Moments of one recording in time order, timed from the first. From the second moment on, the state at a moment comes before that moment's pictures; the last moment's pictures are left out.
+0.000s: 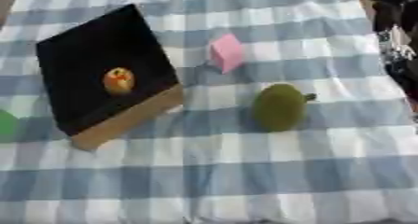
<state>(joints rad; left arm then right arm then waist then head) -0.16 0.42 0.03 -1.98 -0.26 -0.11 0.63 -0.28 -0.65 0.13 -1.98 0.17 -0.11 -0.26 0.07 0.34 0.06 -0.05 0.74</state>
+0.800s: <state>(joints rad) -0.15 0.44 0.04 -1.98 -0.28 -0.11 0.63 -0.31 -0.86 0.19 -1.98 0.31 -0.08 0.05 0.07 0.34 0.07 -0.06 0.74</state>
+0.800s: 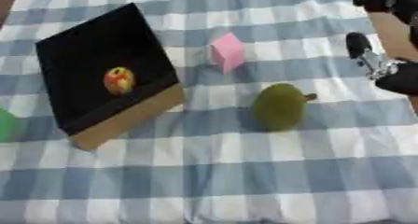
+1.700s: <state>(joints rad) -0.15 0.44 0.04 -1.98 -0.27 -0.12 0.62 -0.39 -0.96 0.33 -1.98 0.34 0.02 0.40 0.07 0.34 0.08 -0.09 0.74</state>
